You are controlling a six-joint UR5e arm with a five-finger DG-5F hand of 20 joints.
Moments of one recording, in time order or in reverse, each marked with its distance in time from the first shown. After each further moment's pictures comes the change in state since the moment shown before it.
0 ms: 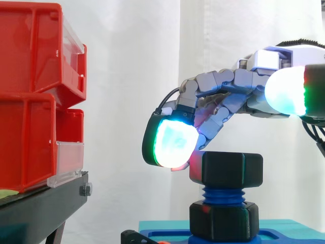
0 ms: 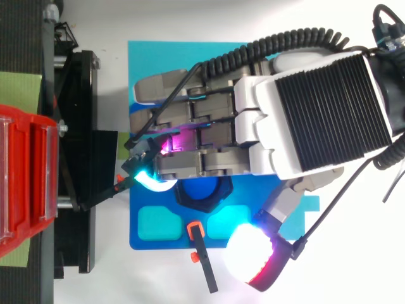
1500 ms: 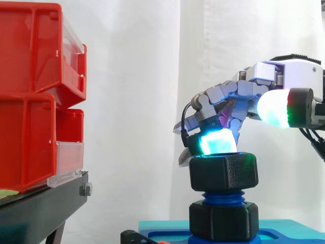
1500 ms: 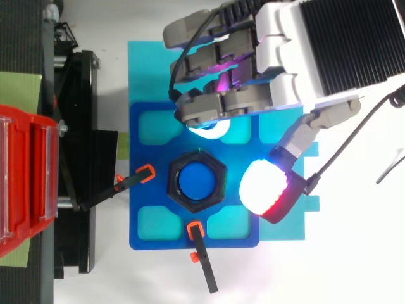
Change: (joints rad) arm -0.085 0.000 0.000 0.015 -0.076 0.000
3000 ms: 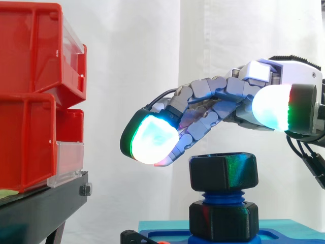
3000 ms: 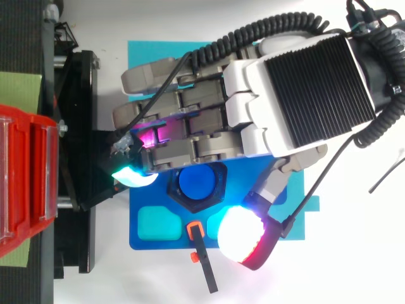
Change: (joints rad) arm 0.049 -0.057 0.000 0.158 0.001 0.064
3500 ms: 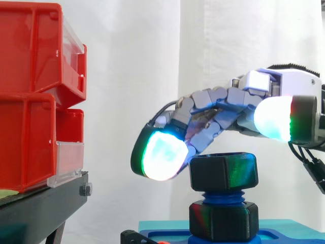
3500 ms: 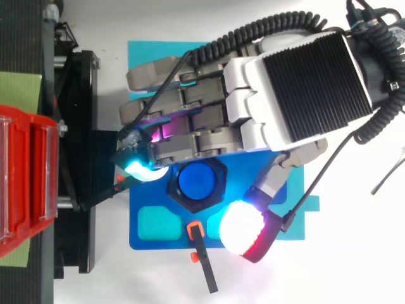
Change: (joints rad) arm -0.005 -0.001 0.000 -0.044 0.000 0.005
